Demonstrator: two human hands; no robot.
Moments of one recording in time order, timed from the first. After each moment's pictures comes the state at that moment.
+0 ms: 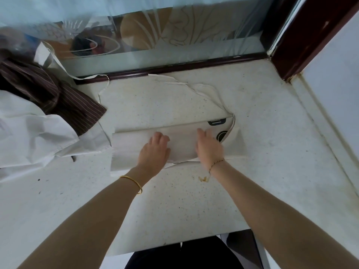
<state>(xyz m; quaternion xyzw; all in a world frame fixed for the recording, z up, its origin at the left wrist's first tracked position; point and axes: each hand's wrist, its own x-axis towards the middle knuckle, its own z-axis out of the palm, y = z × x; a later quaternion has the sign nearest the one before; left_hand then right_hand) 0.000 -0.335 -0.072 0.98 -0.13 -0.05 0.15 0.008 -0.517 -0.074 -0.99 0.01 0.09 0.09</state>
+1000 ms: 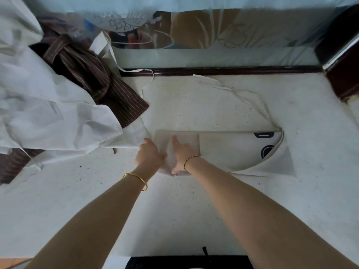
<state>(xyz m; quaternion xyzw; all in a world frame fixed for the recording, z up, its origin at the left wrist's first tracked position) 0.014 -0.224 -0.071 0.92 0.27 -0.21 0.20 0.037 -0.339 -0.082 -0.91 -0.10 0.39 0.14</state>
